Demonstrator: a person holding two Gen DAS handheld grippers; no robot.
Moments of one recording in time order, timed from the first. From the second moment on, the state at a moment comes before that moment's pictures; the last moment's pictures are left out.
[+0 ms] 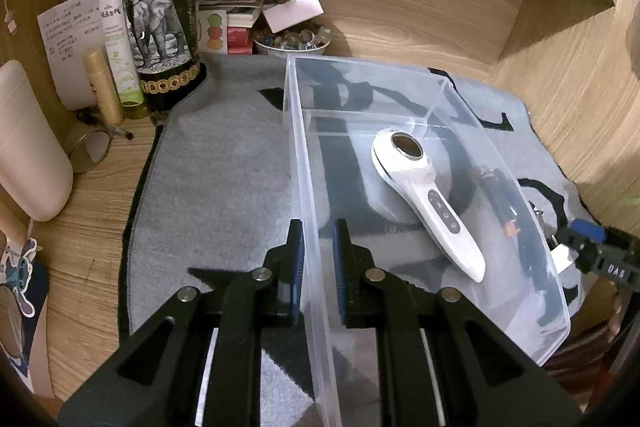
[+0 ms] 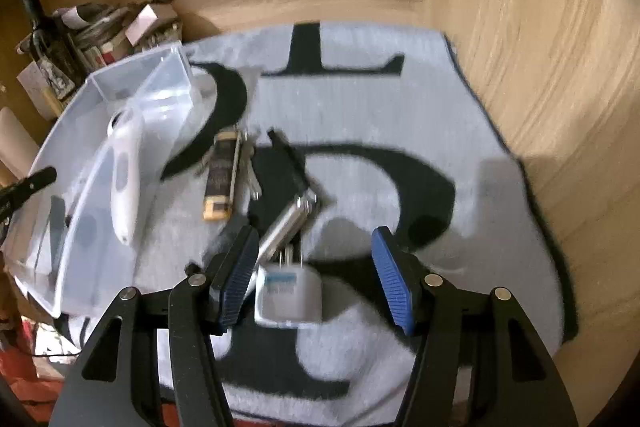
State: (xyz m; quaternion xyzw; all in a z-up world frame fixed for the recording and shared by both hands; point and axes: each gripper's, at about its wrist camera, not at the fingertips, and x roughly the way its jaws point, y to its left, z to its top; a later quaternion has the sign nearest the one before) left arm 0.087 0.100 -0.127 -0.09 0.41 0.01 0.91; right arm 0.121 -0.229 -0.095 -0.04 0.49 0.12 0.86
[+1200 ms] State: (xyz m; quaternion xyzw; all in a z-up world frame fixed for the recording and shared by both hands) left arm 0.086 0.099 -0.128 -0.09 0.41 0.02 0.91; right arm 0.145 -0.161 -0.033 -0.04 0.38 0.23 0.90
